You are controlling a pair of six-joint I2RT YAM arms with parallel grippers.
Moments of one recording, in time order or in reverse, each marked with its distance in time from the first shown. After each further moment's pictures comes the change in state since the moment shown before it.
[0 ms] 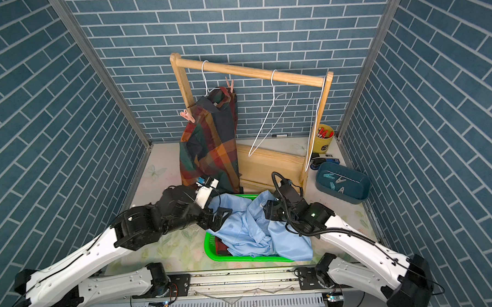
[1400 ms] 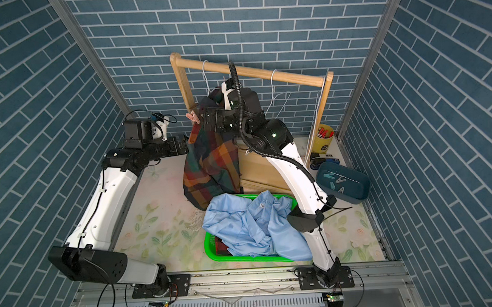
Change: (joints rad) left arm 0.856 0.466 0.459 0.045 0.351 0.153; right arm 0.034 1.149 1.975 -0.291 0.000 -0.354
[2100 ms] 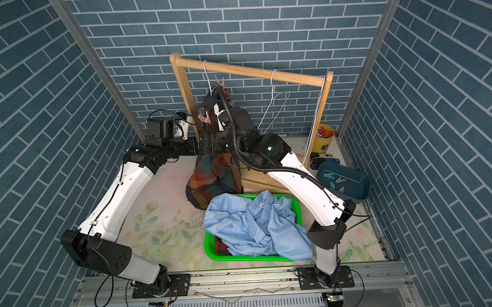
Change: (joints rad) left arm -0.155 0.087 0.019 0.077 0.016 -0.005; right arm 0.099 -0.261 -0.451 0.097 0.088 -0.004
